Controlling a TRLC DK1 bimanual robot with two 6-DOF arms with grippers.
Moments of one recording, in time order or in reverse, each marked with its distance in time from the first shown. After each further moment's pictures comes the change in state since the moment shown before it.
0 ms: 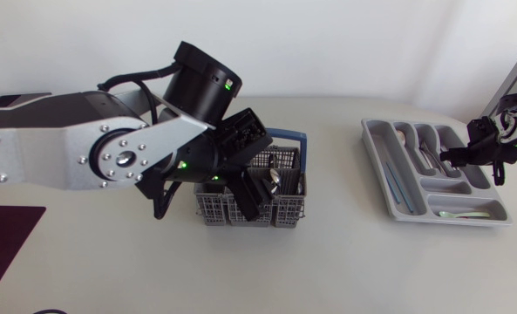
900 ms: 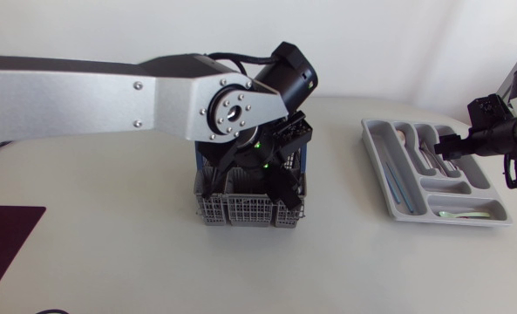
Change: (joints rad) left arm -0.068 0.309 0.389 -0.364 -0.119 -0.178; right arm 0.156 -0.550 -0.439 0.026 -0.027 0.000
